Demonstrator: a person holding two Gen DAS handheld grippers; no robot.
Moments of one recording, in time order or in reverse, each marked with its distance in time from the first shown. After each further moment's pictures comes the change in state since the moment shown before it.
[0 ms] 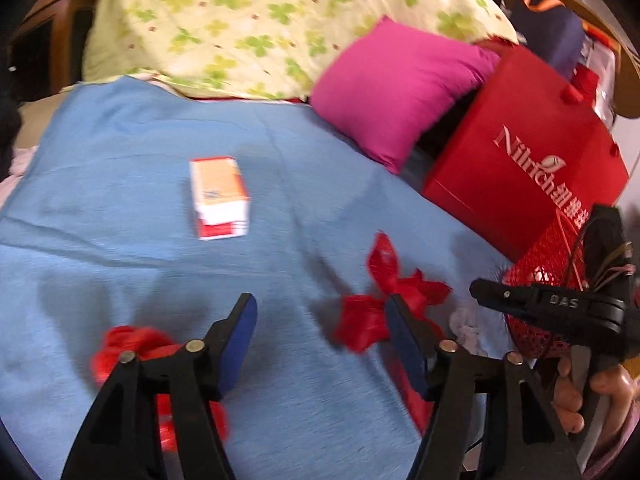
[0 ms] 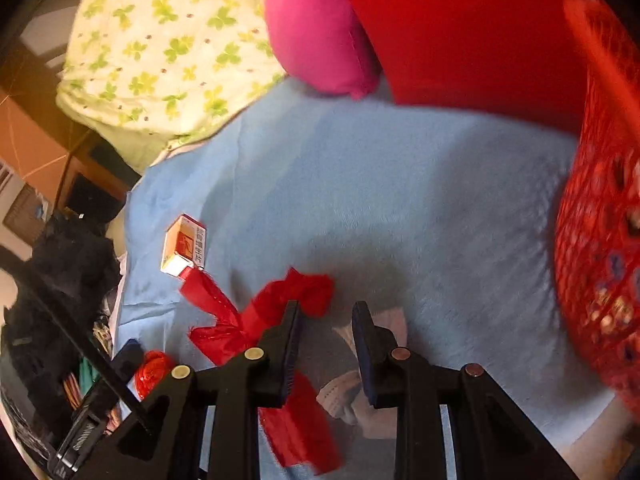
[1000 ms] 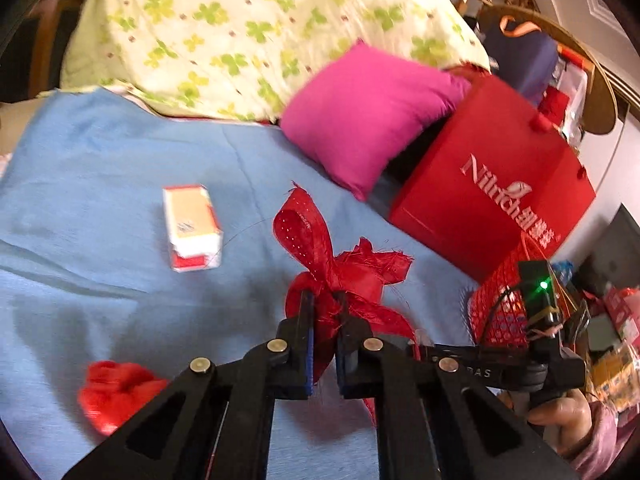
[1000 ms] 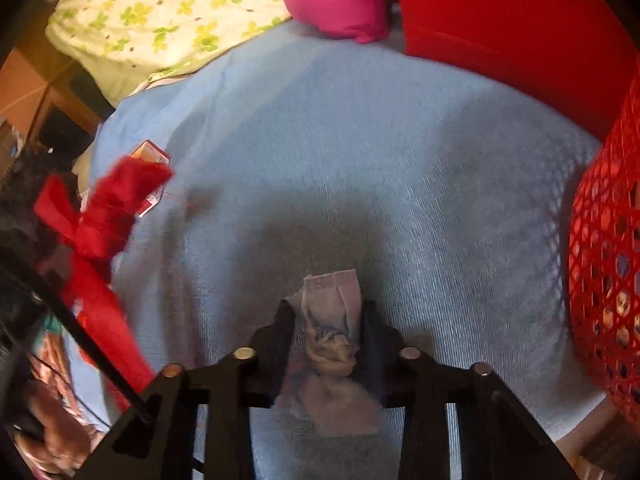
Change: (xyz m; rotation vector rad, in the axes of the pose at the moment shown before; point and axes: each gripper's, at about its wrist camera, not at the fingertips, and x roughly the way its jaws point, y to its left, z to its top) left arm -0.034 0.018 0.008 -0.014 -0.106 -0.125; right arm 0.043 0.013 -0.018 -0.152 0.142 -0.134
